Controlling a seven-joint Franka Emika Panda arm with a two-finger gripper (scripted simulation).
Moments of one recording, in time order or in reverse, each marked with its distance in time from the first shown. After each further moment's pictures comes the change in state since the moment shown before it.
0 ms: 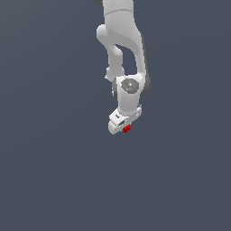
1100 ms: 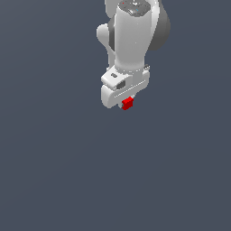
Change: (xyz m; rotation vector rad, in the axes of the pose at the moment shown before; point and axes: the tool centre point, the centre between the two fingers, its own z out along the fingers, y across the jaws) arm 0.010 0.024 -0.219 0.001 0.003 -0.002
